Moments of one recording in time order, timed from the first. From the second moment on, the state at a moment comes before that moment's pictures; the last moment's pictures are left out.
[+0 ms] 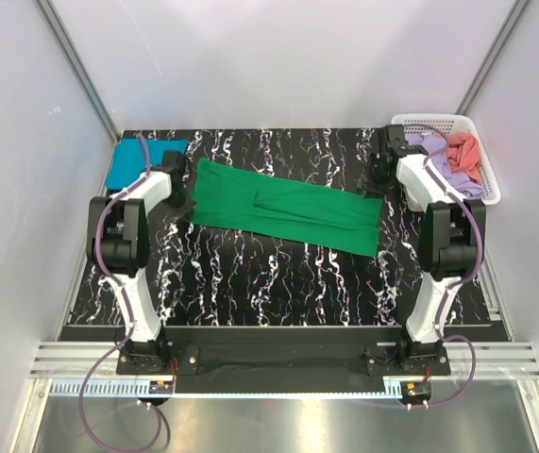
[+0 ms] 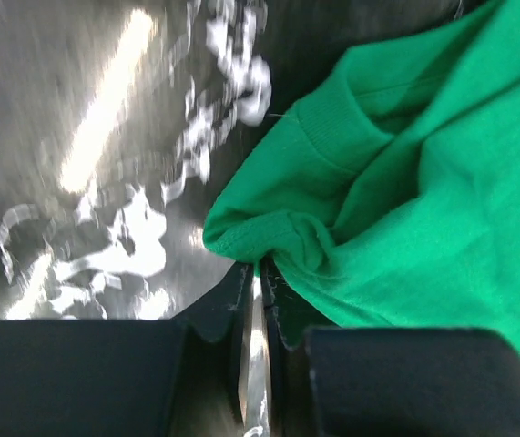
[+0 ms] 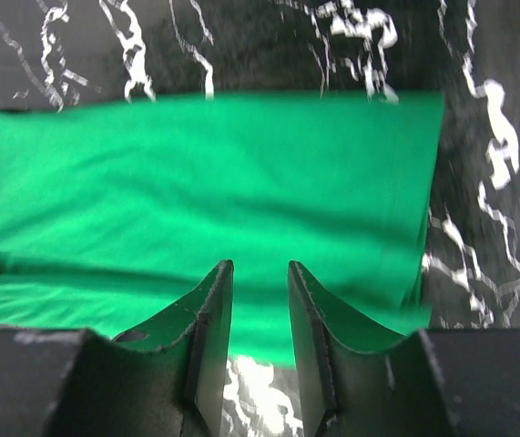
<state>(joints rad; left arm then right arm) -0.07 1.95 1.35 -0.66 -0.13 -0.67 0.10 1.92 1.56 -0.70 -0.07 0.50</state>
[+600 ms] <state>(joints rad) -0.06 2.23 1.86 -0.57 -0.03 -0.49 0.09 2.20 1.82 -0.69 -0.03 0.38</state>
